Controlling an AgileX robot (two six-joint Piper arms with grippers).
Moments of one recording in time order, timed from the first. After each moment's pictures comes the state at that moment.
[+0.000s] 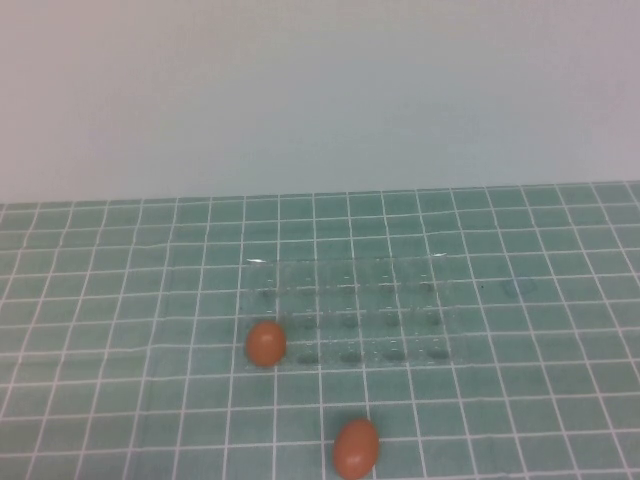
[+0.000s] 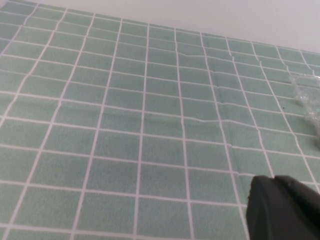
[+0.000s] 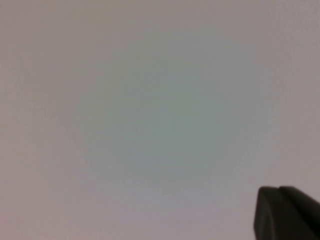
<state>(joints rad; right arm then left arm) 0.03 -0.01 -0.08 0.19 -0.27 0.29 -0.04 -0.03 0.03 -0.03 0.36 -0.03</state>
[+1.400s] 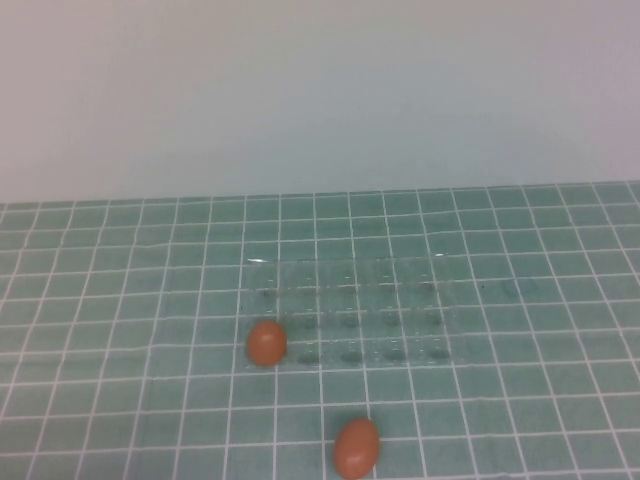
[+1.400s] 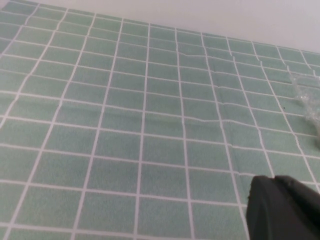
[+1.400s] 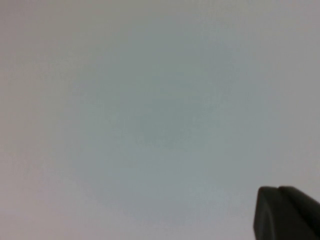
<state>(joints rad) 0.03 0.60 -0.99 -1.76 -0.56 2.02 -0.04 -0.03 0.03 -0.03 0.36 -0.03</state>
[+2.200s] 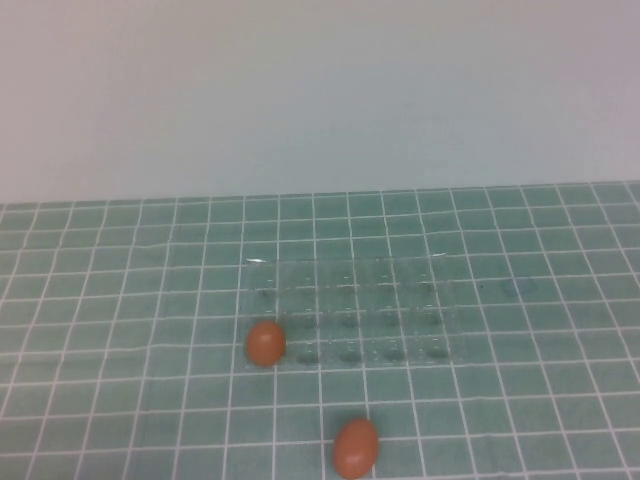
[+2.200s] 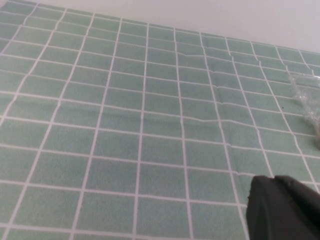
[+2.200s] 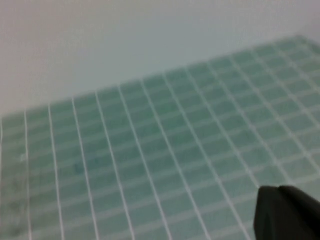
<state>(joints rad) 0.08 0.61 -0.78 -0.32 0.81 0.53 -0.04 -0.03 0.03 -0.03 0.36 -0.03</state>
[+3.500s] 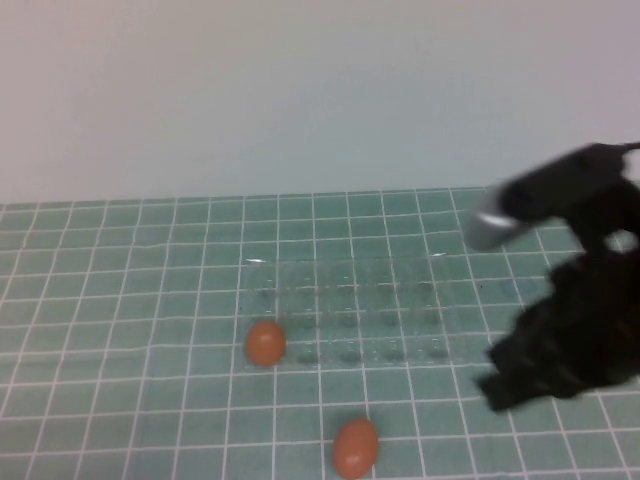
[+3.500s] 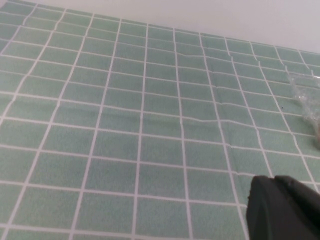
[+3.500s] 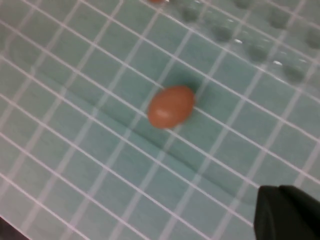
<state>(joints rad) 0.80 1.25 -1.14 -0.02 1.01 0.21 -0.04 -0.03 0.03 -0.03 0.36 -0.03</state>
